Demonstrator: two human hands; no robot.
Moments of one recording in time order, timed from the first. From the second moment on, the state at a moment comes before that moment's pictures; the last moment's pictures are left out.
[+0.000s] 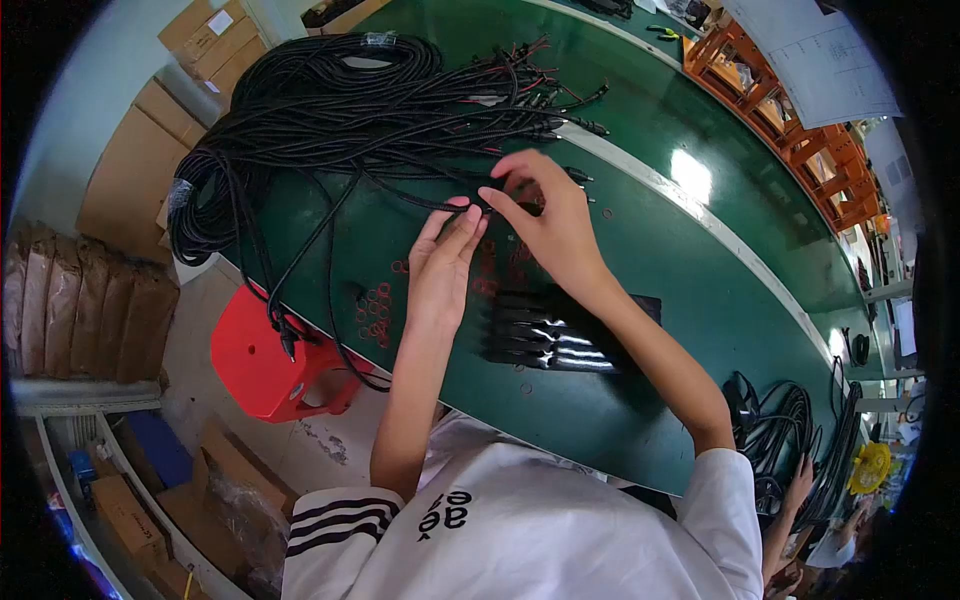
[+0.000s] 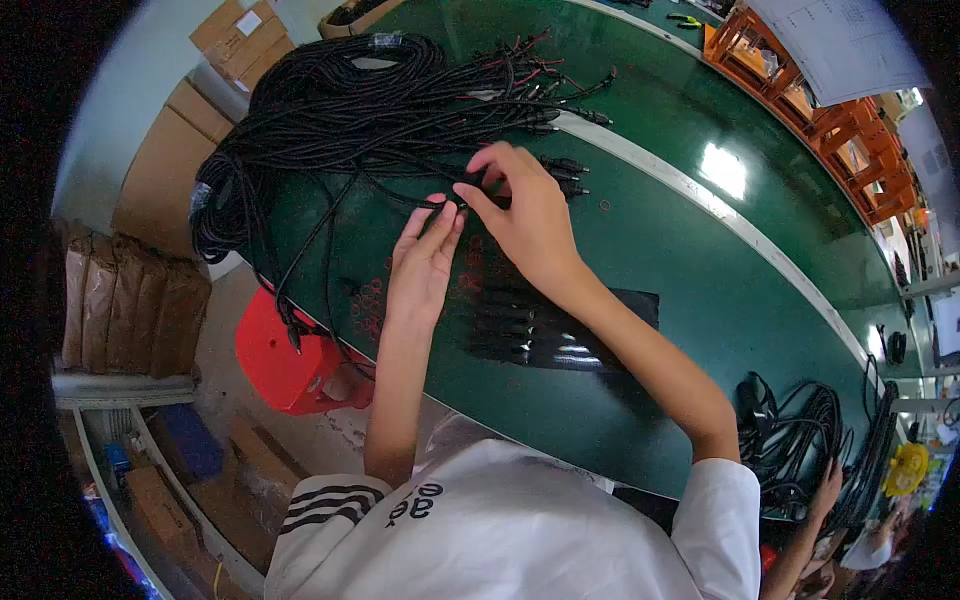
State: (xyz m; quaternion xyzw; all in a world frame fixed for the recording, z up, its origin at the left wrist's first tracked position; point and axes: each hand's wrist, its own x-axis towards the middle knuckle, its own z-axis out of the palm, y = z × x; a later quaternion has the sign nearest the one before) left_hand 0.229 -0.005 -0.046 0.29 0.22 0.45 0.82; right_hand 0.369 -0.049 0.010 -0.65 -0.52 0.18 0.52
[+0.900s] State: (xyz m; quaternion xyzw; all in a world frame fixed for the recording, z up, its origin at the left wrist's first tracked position) left_hand 0.231 0.032 -0.020 0.39 0.14 0.45 0.79; right_hand 0.384 -0.045 0.043 -0.59 -0.69 0.18 0.39
